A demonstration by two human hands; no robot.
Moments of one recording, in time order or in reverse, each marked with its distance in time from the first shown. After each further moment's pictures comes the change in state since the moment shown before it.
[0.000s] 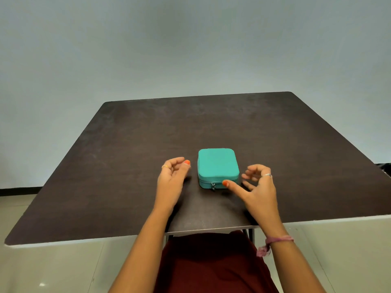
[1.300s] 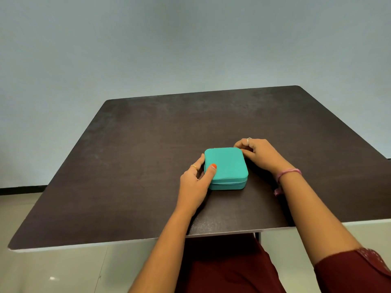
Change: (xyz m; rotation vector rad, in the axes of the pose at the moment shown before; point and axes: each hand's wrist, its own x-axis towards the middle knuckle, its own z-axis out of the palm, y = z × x) left_hand -0.004 0.001 0.033 0.220 -0.144 -0.032; right_hand 0.125 -0.005 -0.009 -0.599 -0.513 -0.191
